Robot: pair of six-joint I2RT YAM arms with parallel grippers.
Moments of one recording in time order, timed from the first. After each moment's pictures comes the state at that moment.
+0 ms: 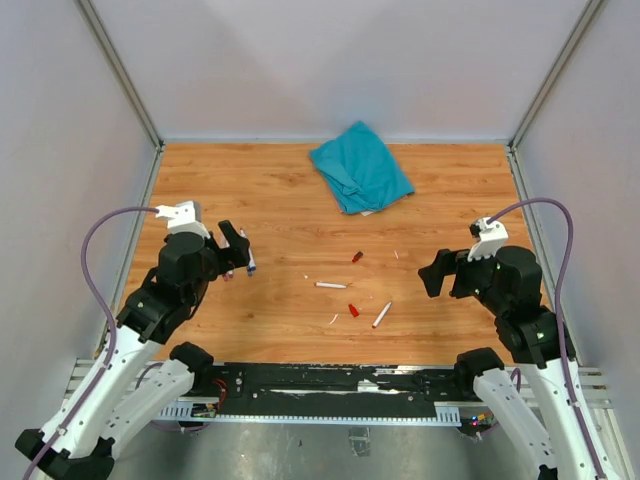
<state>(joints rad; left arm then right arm) -0.48 0.62 0.76 -0.55 -0.40 -0.53 0.25 0.49 0.76 -0.73 -0.15 0.18</state>
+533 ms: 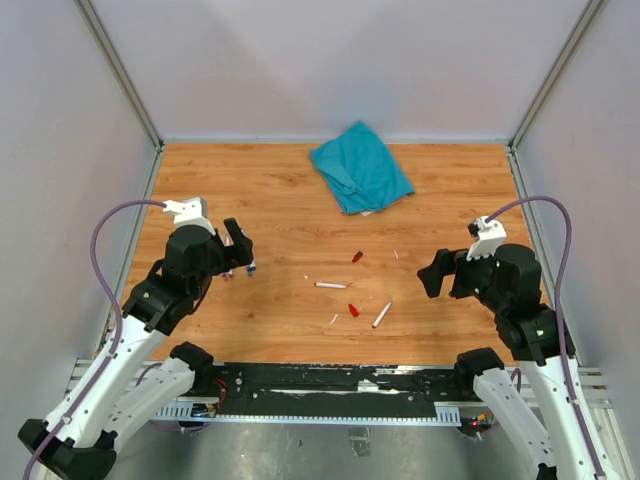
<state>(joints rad) -0.46 0.69 0.79 -0.58 -0.35 -0.53 0.23 0.51 0.78 -0.75 -0.18 0.17</state>
